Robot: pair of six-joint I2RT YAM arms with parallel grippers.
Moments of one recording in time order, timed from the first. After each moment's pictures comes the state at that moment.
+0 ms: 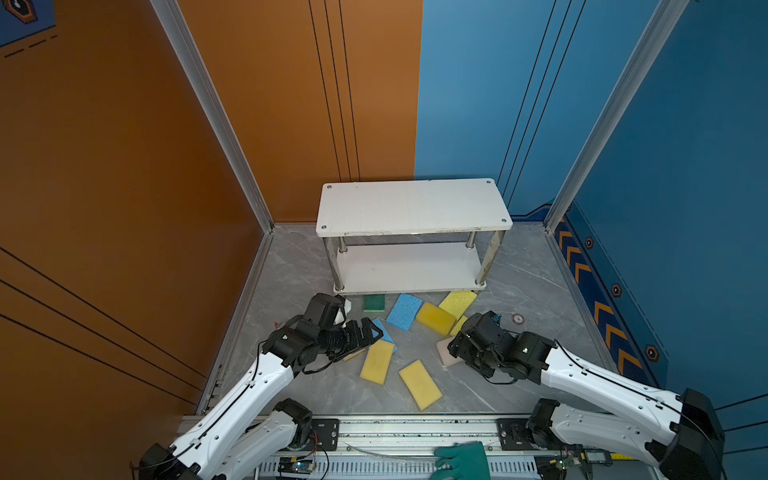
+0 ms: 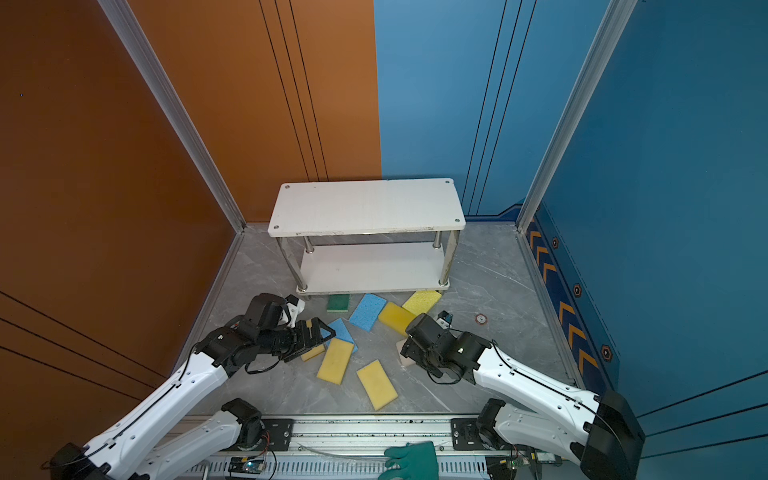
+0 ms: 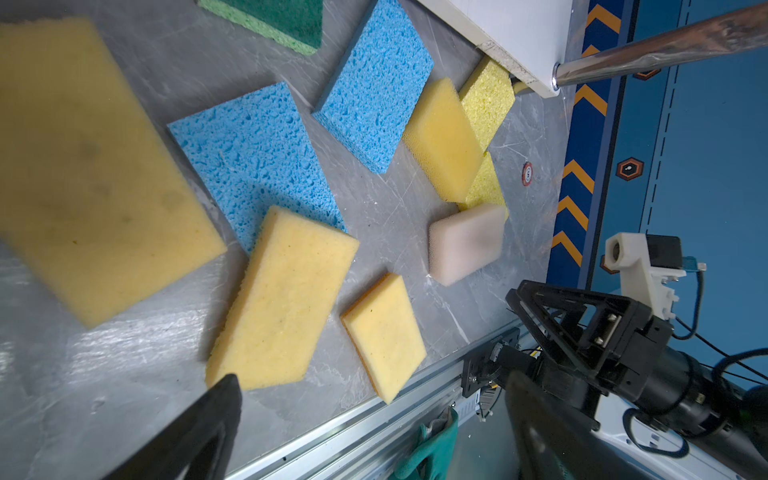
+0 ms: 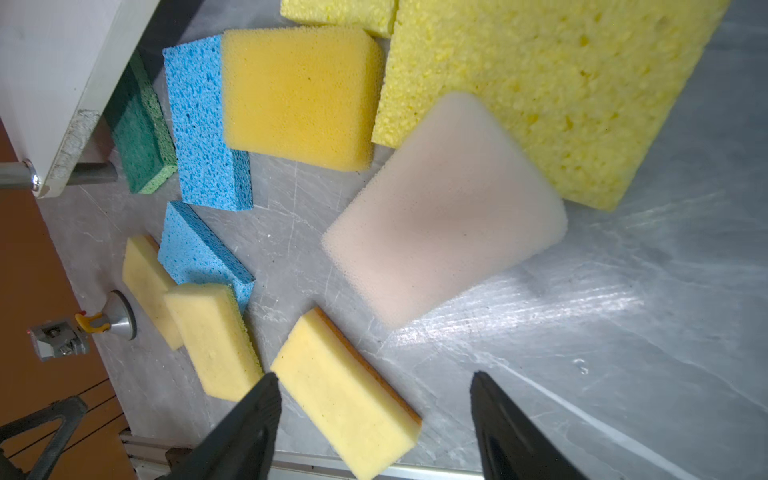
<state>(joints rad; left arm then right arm) -0.47 0.89 0.71 -0.71 0.39 -0.84 0.88 1.04 0.71 -0.71 0.08 1.35</state>
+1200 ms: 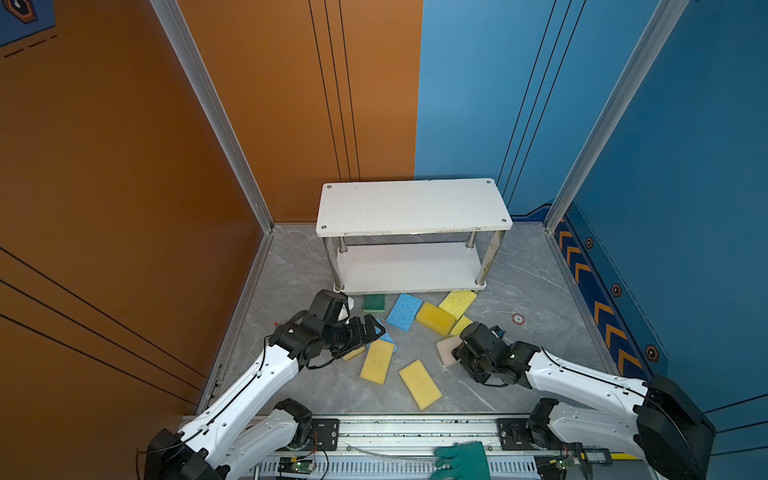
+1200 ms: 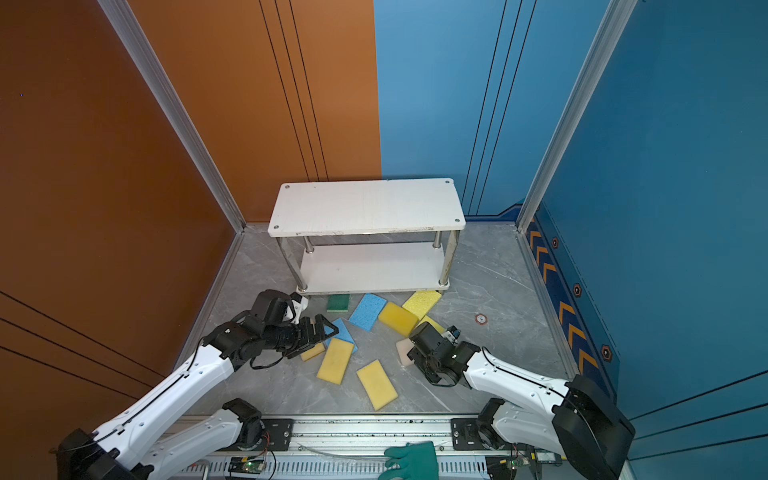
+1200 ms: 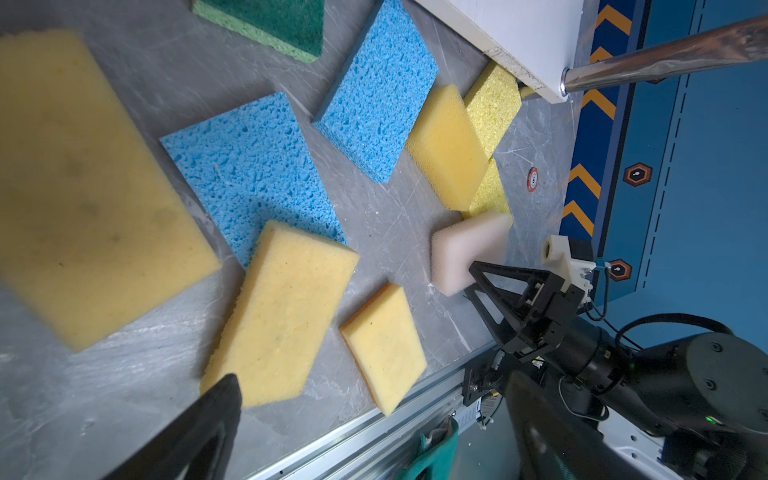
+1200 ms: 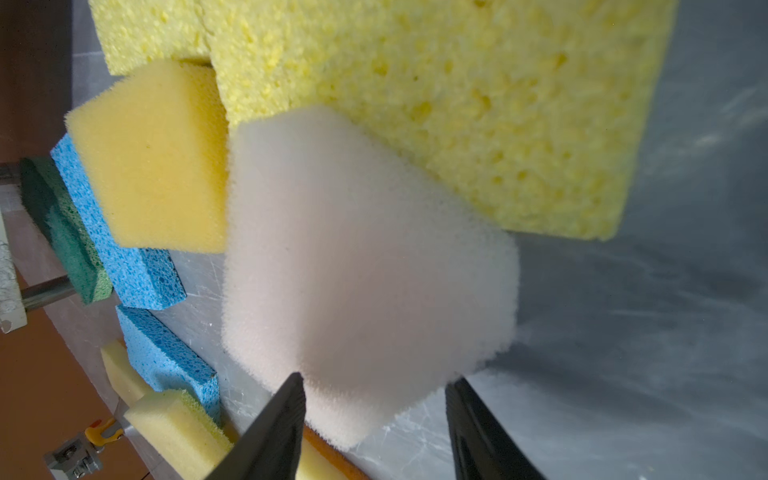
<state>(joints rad) -0.47 0.95 0.73 -0.68 0.39 -0.84 0.82 1.14 0.49 -0.42 0.06 1.56</state>
